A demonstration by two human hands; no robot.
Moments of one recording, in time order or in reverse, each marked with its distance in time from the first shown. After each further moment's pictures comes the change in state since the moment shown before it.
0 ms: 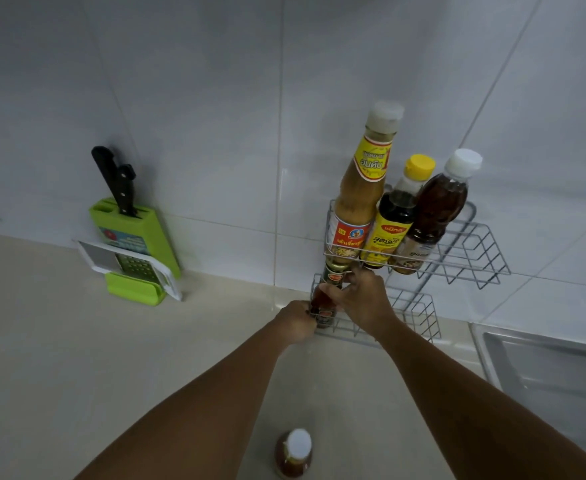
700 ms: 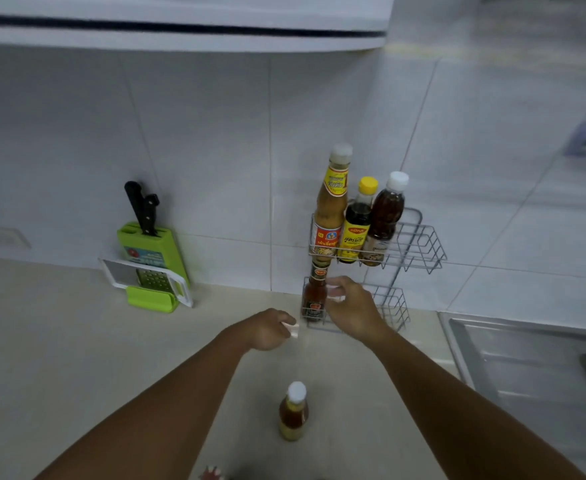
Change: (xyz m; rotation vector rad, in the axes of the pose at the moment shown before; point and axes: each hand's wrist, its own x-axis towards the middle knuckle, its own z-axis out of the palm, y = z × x) left_hand -0.094 -0.005 -0.047 0.373 -0.156 0.082; right_hand -0.088 -0.049 -0.030 0.007 -0.020 0.069
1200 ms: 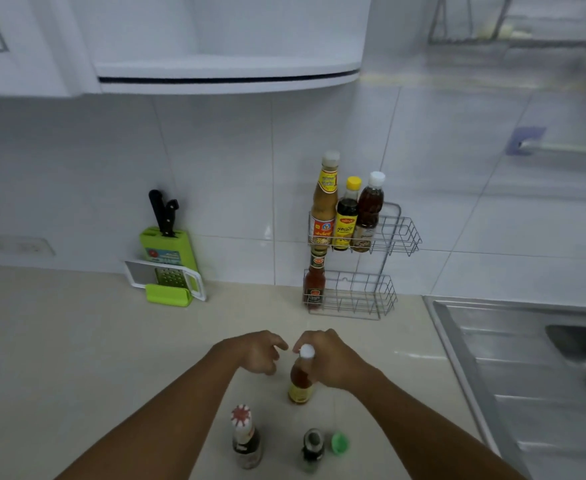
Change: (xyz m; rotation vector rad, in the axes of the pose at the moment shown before) left_hand -0.102 -0.026 0.028 0.257 -0.172 0.000; right_hand -0.137 -0.004 0.041 -0.301 -0.313 -0.130
